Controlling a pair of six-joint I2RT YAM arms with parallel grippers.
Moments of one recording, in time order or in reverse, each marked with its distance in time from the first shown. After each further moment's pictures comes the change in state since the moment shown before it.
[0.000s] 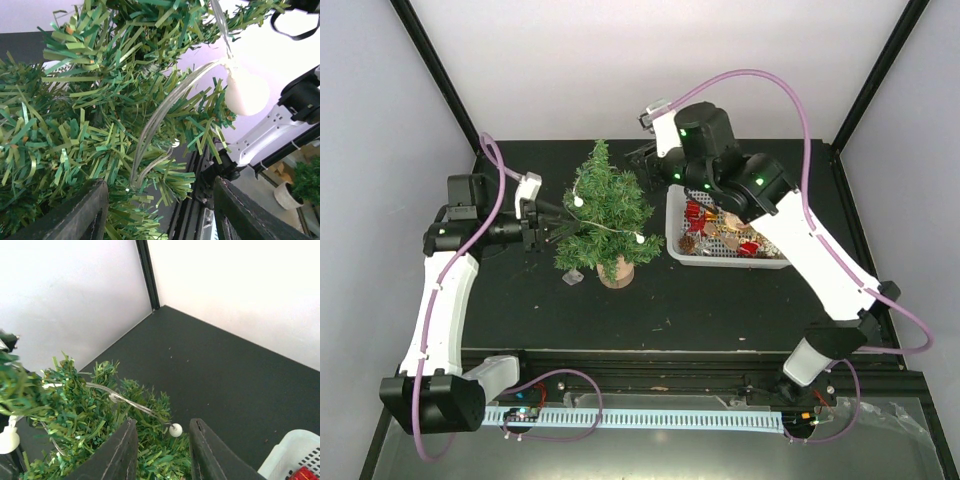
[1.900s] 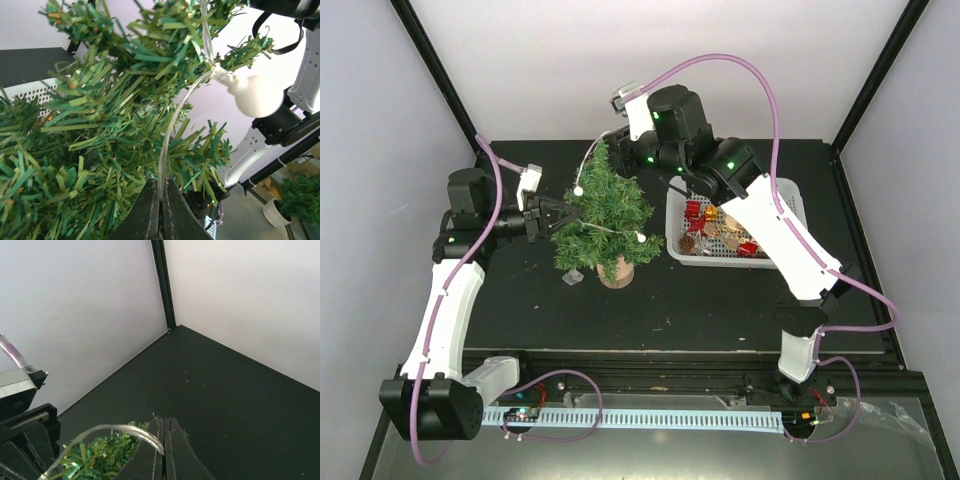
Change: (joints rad) left arm -0.040 -0.039 -0.096 0.406 0.007 -0.369; right arm 0.025 0.200 0.293 -0.013 -0.025 -0.001
